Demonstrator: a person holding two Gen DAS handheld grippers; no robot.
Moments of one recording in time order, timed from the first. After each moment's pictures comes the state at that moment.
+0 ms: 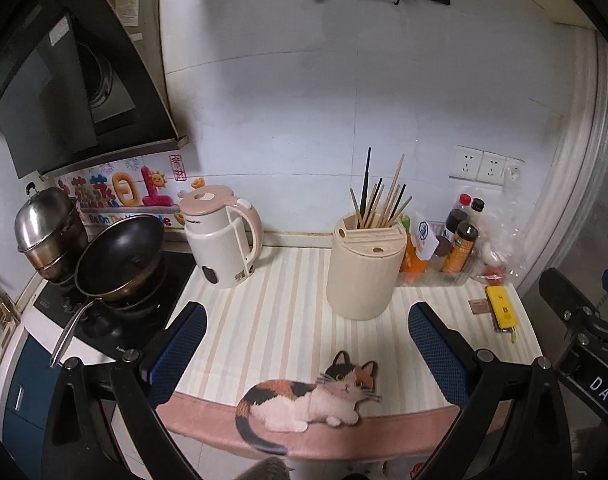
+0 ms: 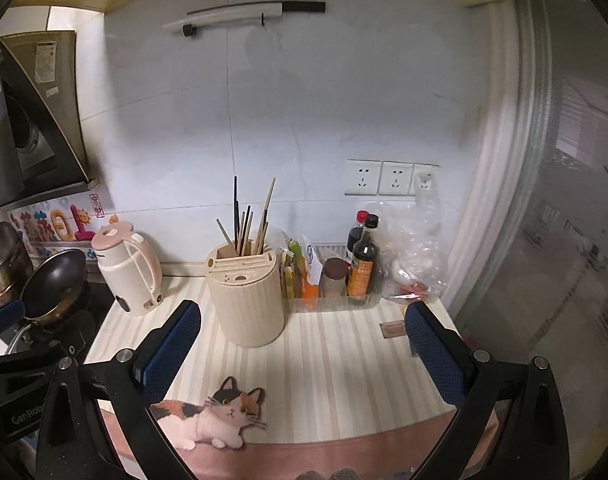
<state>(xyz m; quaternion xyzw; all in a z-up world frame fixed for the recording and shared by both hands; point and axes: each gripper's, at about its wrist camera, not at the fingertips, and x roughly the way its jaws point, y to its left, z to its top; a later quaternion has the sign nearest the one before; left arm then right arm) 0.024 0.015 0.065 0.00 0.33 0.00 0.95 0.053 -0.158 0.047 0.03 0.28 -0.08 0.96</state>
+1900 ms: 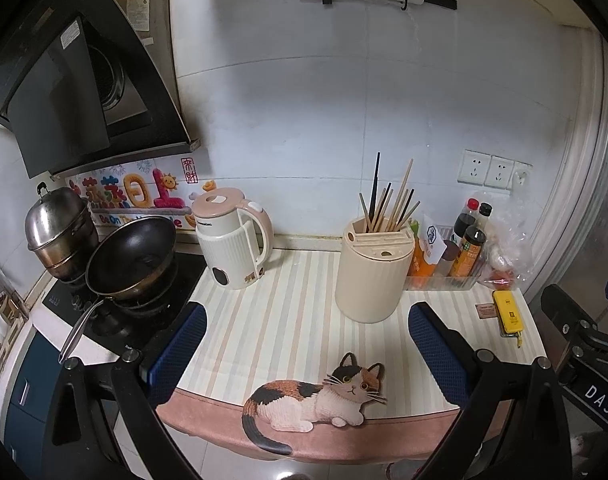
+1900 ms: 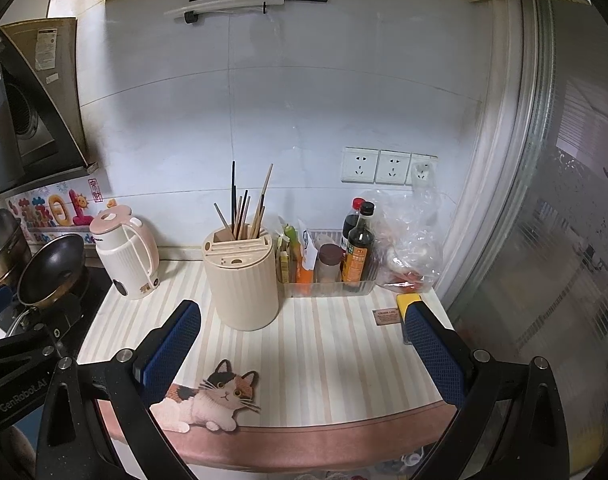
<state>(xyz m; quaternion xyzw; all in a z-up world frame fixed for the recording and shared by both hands) 0.018 0.022 0.066 0.00 0.32 0.01 0.95 0.057 -0.158 0.042 0.02 0.31 -0.08 0.95</state>
